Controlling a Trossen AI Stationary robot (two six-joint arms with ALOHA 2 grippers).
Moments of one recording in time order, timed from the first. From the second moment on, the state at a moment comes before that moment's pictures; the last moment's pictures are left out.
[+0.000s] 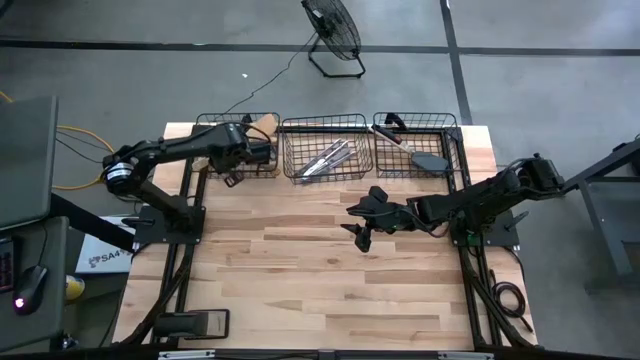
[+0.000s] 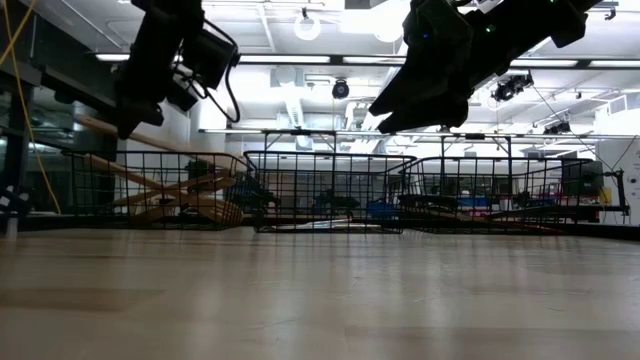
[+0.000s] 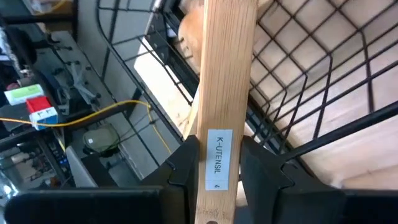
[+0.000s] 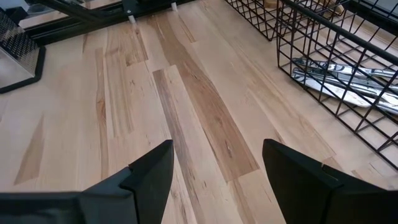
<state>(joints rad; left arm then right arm) 0.45 1.45 1.17 -1.57 -0.67 -0.41 0.18 1.41 0.72 0.13 0.34 0.42</state>
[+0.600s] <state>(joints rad) 0.53 1.48 1.17 -1.52 -0.61 -0.24 0.18 1.41 0.72 0.14 0.34 0.42</state>
